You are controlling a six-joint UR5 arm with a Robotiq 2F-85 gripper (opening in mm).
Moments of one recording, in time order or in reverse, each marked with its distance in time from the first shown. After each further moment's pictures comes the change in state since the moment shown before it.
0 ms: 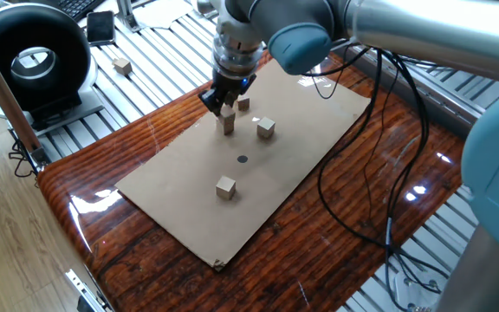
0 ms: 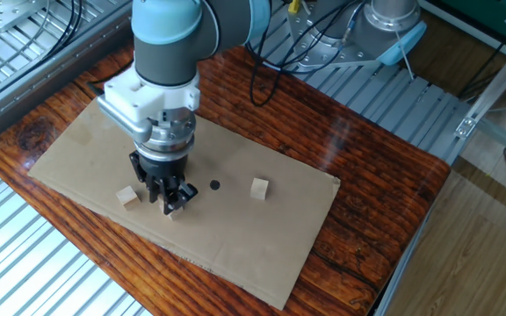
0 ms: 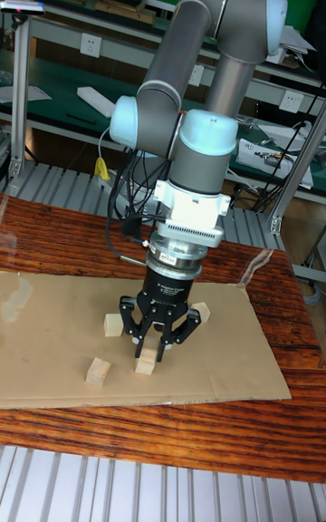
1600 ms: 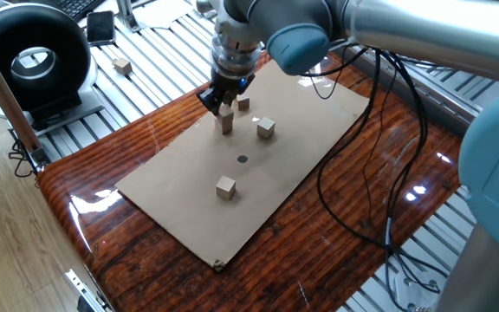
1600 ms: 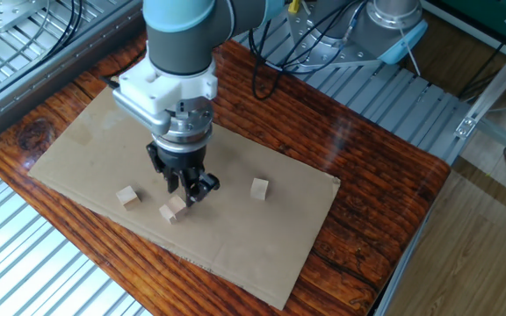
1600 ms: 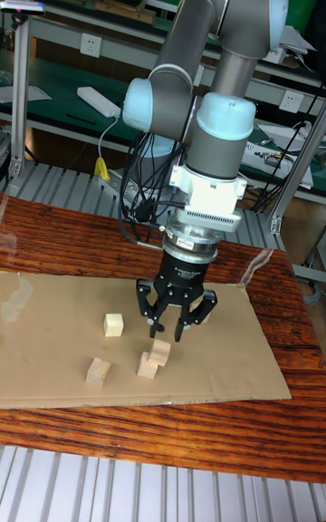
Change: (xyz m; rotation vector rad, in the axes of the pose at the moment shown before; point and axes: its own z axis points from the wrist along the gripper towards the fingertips) arm 0.029 0.020 -0.029 -0.005 0.063 -0.035
